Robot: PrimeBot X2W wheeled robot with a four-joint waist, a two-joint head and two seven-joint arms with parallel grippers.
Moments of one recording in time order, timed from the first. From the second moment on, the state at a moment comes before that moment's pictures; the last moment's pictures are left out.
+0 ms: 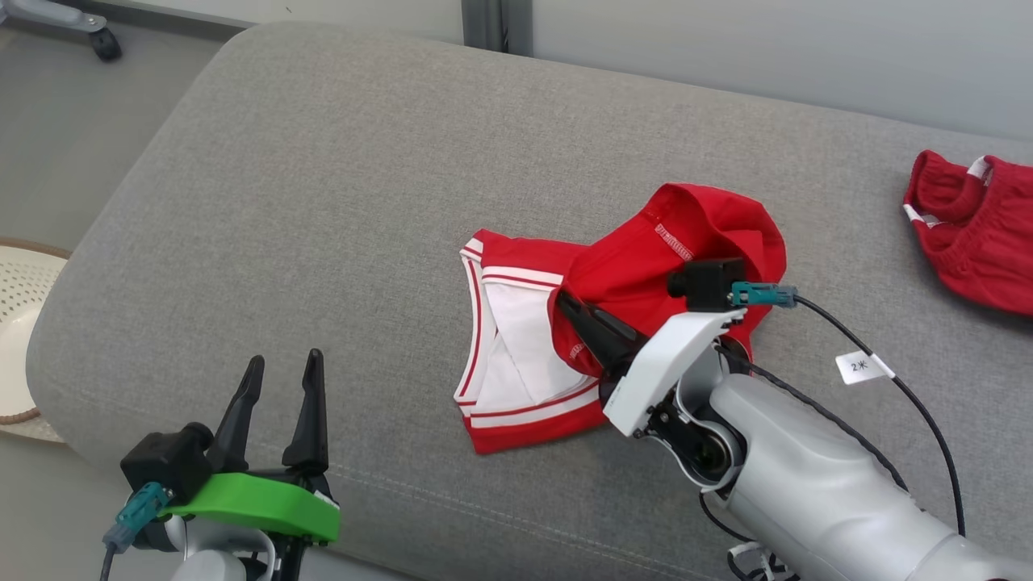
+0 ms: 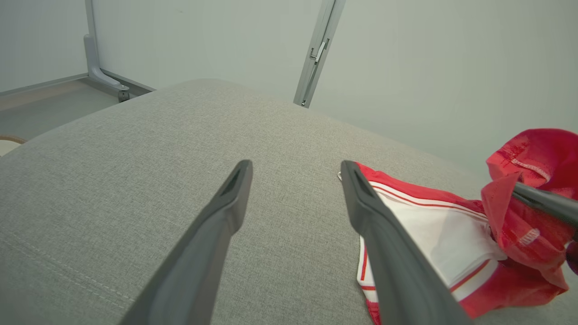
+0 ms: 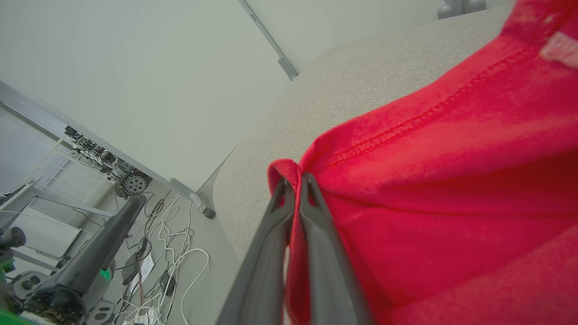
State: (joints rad) left arm -0.05 0.05 -0.16 0.18 -0.49 -0.12 -0.26; right arm -0.55 -0.12 0.91 0.57 1.09 0.12 -0.15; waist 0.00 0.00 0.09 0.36
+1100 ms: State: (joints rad) left arm -0.03 0.04 -0.11 0.17 -0.46 -0.12 -0.26; right arm -0.64 -0.27 0.89 0.46 1.16 0.12 -0.24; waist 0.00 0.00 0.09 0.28
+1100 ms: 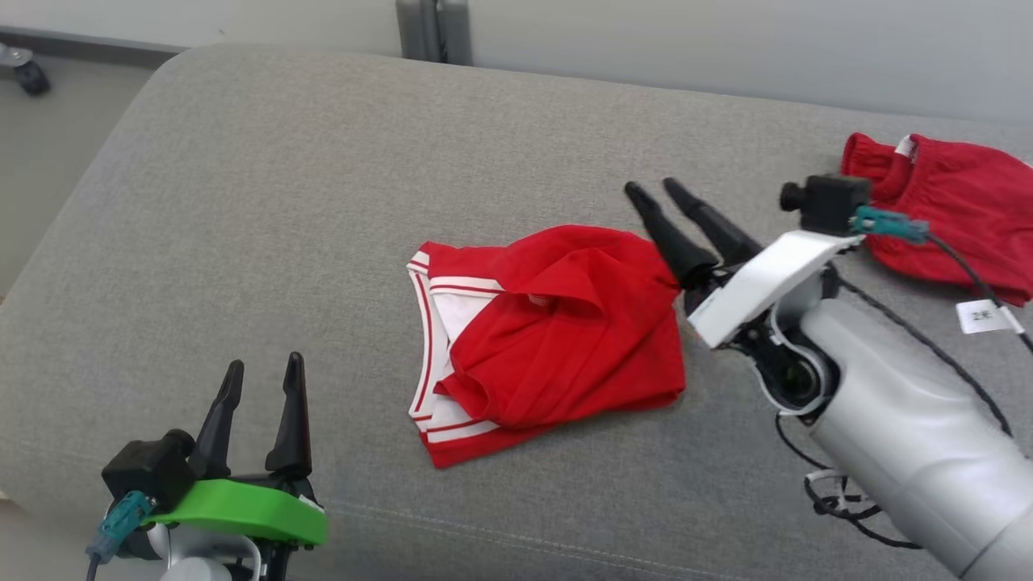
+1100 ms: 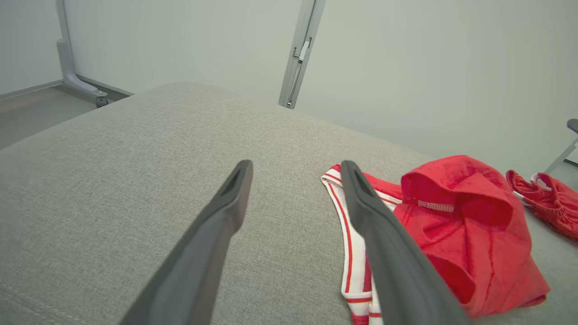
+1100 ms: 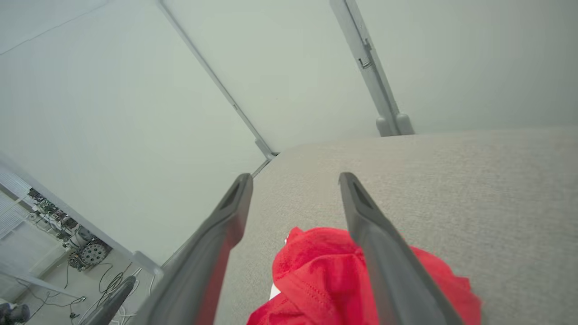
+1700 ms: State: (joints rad) left arm -0.10 0.05 -0.28 0.23 -0.40 -0.12 -0.26; right arm -0.54 -0.38 0.66 0.42 1.08 0.11 -0.25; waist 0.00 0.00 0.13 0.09
